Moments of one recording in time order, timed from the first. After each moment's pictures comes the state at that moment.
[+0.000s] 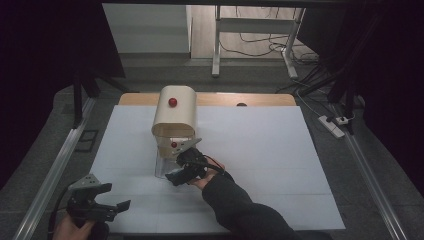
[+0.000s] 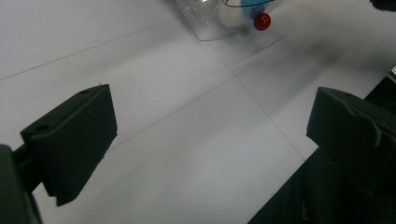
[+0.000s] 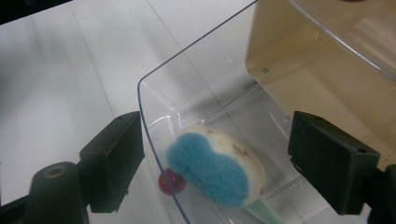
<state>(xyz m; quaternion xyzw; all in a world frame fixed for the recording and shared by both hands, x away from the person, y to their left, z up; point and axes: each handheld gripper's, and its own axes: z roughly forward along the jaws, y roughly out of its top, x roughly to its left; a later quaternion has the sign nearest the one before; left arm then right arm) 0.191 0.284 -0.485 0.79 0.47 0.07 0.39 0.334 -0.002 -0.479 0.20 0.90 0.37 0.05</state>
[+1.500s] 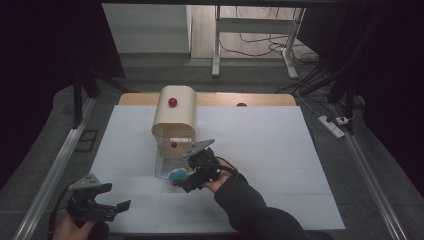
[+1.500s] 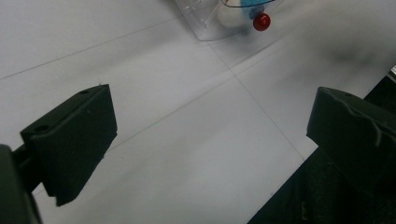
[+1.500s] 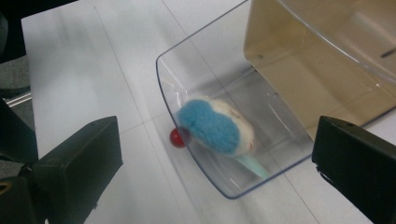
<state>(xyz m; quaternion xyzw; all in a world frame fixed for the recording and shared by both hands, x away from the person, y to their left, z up) 0.191 0.284 -0.485 0.79 0.47 0.07 0.38 0.321 -0.035 -0.459 0.19 0.91 0.38 0.05</state>
